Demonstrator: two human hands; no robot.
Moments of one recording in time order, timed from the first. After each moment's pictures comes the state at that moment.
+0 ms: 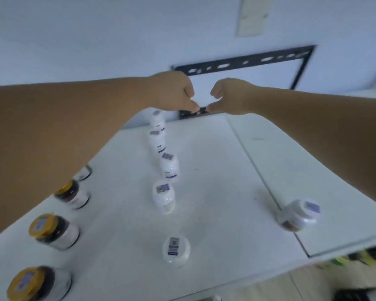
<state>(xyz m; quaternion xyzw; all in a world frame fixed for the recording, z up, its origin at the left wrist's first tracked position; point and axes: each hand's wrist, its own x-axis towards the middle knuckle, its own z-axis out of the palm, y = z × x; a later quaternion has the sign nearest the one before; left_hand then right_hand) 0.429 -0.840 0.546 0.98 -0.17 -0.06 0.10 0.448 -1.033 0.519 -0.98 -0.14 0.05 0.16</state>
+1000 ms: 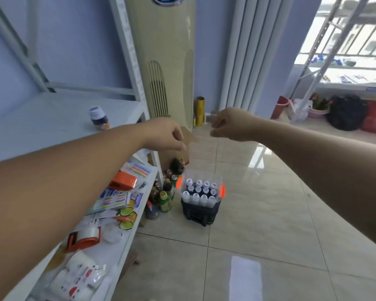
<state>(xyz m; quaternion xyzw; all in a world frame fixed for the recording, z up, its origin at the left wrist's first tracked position) 0.139 -1.518 0.469 0.73 -0.65 -0.20 0.04 -0.059 -1.639 0.464 -0.89 0.41 -0.03 0.21</state>
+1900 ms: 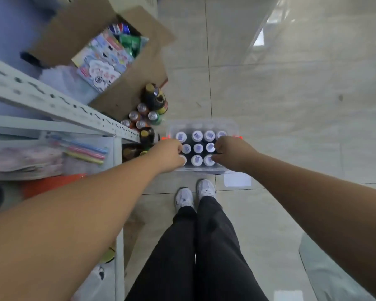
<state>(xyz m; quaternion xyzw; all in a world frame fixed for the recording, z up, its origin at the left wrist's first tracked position) 0.240 -1.779 -0.003 0.69 -0.56 -0.45 -0.10 0.039 -1.831 0.003 -0.73 0.52 0.23 0.38</state>
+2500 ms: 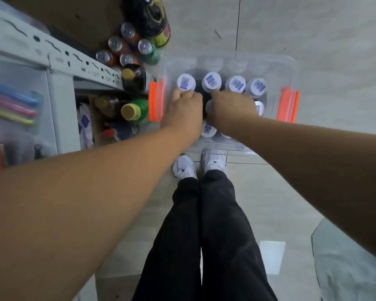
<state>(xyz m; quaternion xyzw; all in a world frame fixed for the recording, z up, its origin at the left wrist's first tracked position) 0.203 -1.779 -0.222 0.74 -0.59 -0.31 -0.07 0.085 -1.837 -0.230 -0.82 0.49 0.21 0.22</state>
